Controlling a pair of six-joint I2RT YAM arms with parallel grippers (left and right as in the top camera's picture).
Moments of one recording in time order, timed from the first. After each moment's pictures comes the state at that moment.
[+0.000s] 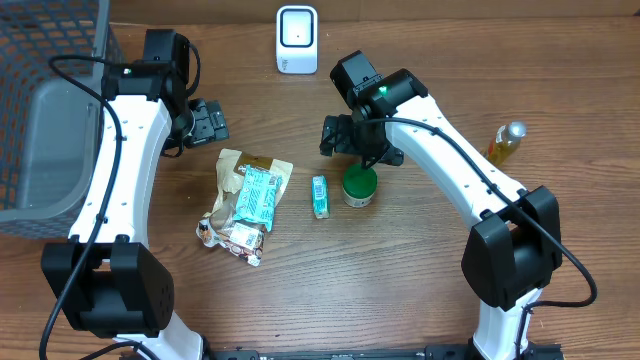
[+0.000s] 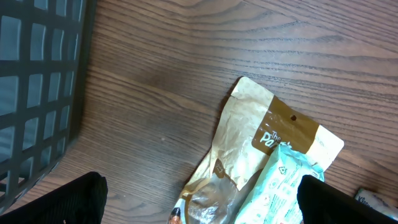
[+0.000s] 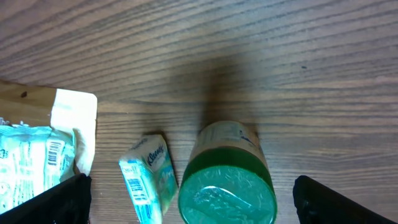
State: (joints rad) left arm -0.03 1.81 1.68 -1.22 -0.13 -0.36; right arm 0.52 2.01 1.78 -1.16 -0.03 0.64
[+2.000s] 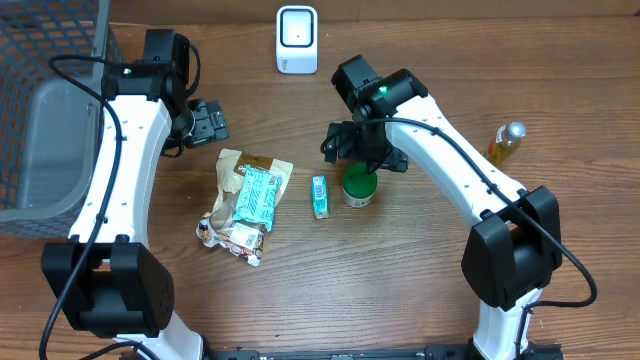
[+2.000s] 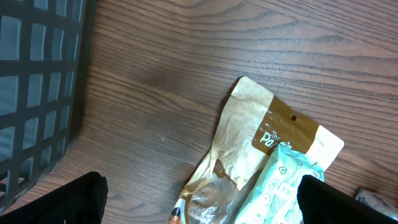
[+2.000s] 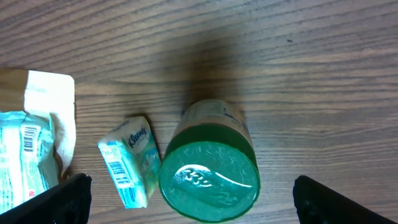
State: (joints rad) left arm -0.03 1.81 1.68 -1.22 -0.13 -0.36; right arm 0.52 2.01 1.78 -1.24 -0.03 0.64
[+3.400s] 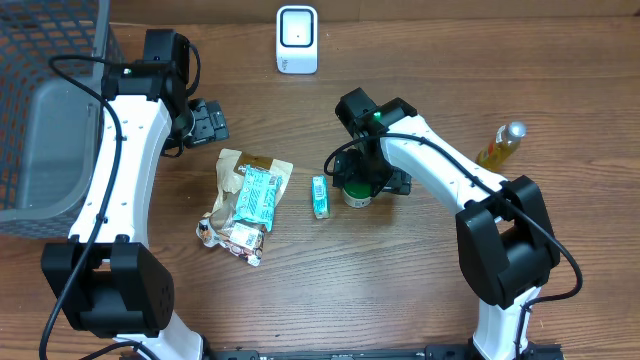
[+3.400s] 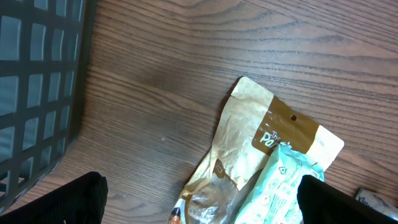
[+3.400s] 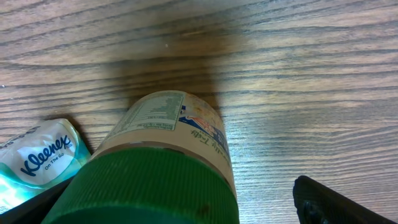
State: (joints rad) left arm -0.03 1.81 1.68 -1.22 -0.13 -0.36; right arm 0.52 2.02 1.55 -1.09 -0.01 0.64
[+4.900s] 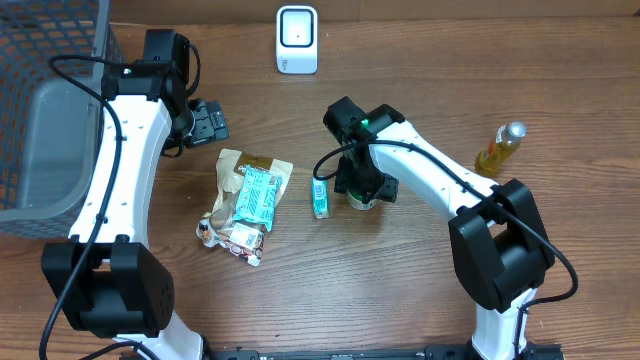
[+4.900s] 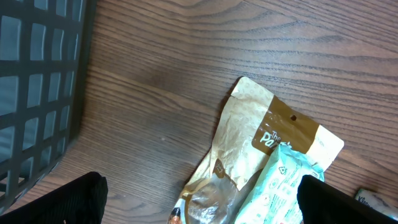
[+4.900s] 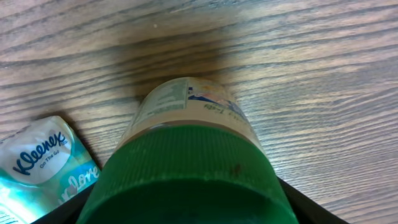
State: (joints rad) left arm -0.03 1.81 1.68 -1.22 -0.13 -0.36; right arm 0.57 2.02 1.55 -1.12 0.04 0.79
